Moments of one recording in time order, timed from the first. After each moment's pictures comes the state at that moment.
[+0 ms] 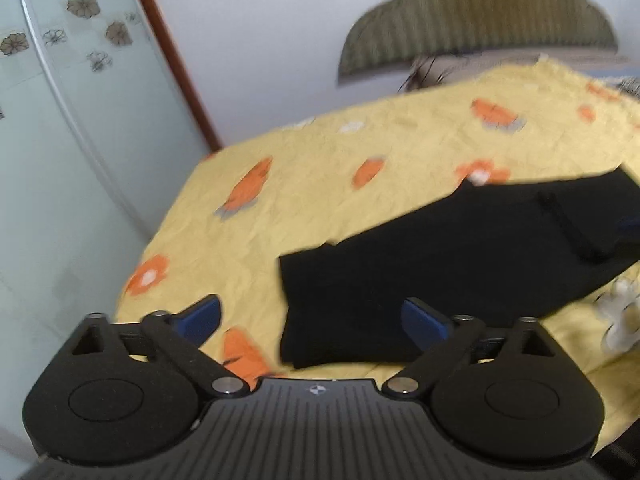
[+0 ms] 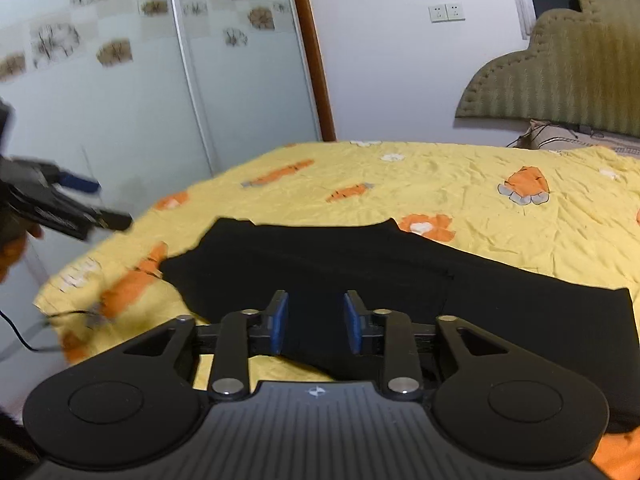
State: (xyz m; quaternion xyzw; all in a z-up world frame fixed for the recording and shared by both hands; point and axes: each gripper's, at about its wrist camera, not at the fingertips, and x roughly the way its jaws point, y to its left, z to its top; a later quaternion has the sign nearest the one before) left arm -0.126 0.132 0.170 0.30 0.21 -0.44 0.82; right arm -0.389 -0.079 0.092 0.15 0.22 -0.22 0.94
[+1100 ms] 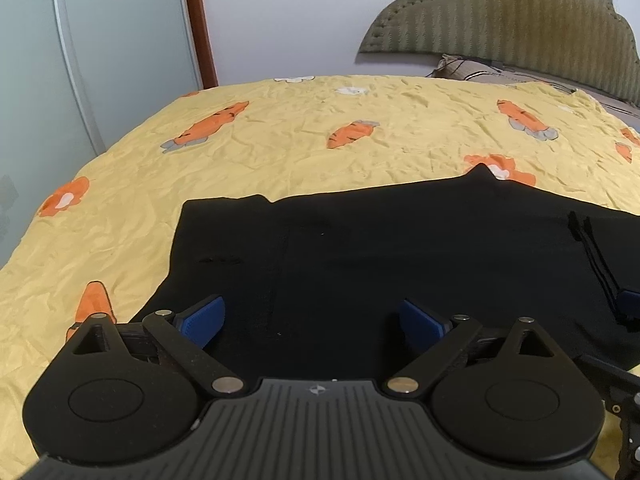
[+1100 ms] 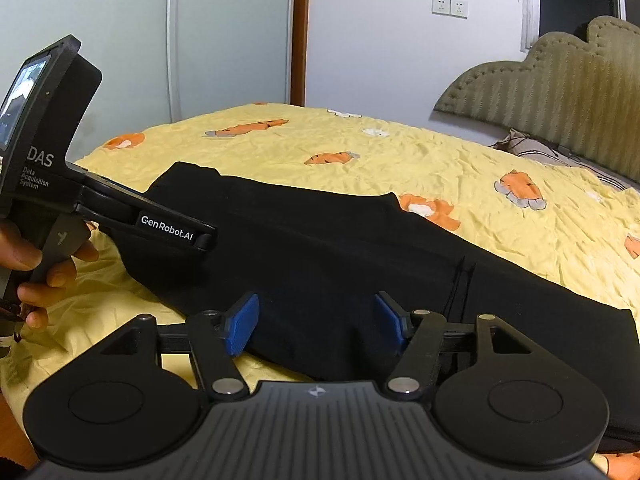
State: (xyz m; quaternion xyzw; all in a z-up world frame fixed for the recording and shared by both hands) left arm -0.101 0.049 0.060 0.21 0.29 -0.40 0.84; right arm -0.319 -0.060 0.054 0.08 0.28 -0.29 0.91
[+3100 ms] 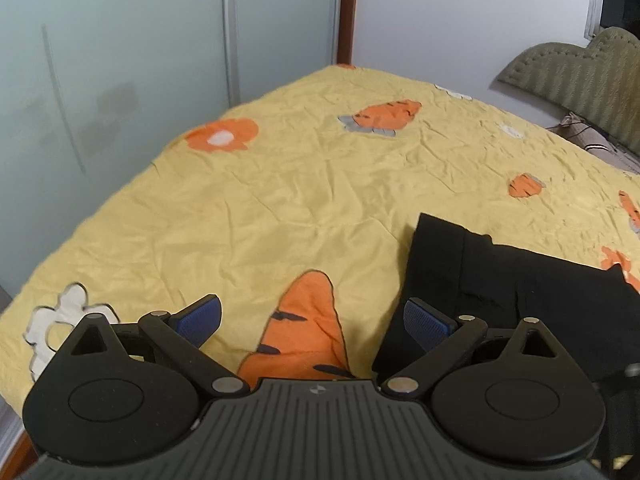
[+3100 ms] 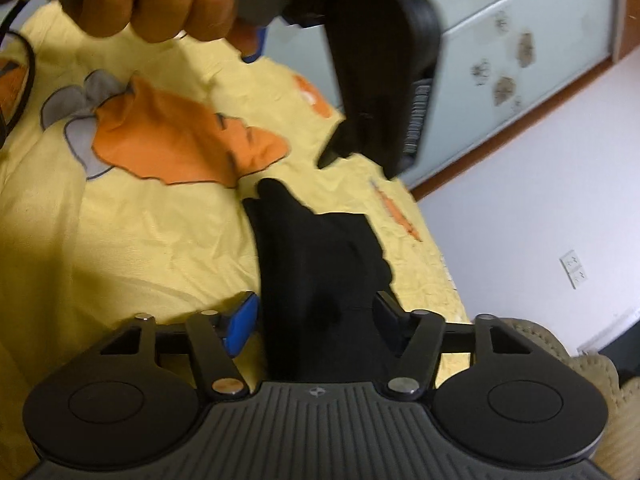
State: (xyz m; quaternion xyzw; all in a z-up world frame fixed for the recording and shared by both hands) left arm 0.024 0.147 0.096 0.10 0.38 -0.27 0.88; right arm -0.137 0.060 -0.004 -0.37 0.33 -0.14 0.86
